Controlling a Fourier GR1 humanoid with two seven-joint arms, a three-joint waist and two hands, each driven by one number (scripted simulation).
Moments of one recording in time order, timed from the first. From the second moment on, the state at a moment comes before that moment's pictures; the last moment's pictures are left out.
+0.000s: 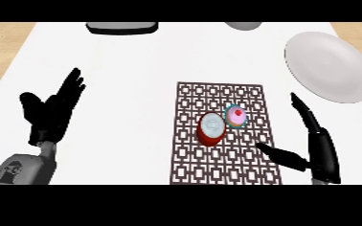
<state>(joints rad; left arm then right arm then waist) -0.15 0.41 -0.14 -1.42 0.27 0.19 0.13 0.08 -0.32 0.17 -1.51 0.09 -0.39 -0.27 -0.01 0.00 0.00</state>
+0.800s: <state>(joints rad) -0.14 0.37 -0.09 -1.41 0.21 0.14 0.12 0.01 -0.41 0.30 -1.71 0.36 -0.19 0.30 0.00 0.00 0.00</state>
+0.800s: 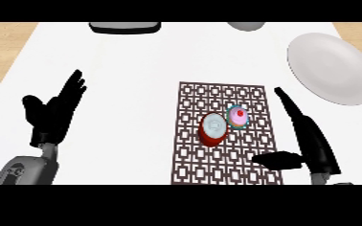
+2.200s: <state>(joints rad) -0.15 0.26 0.00 -1.42 0.09 0.07 0.16 -0.30 -0.21 0.25 -1.37 0.64 0.12 0.54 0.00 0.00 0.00</state>
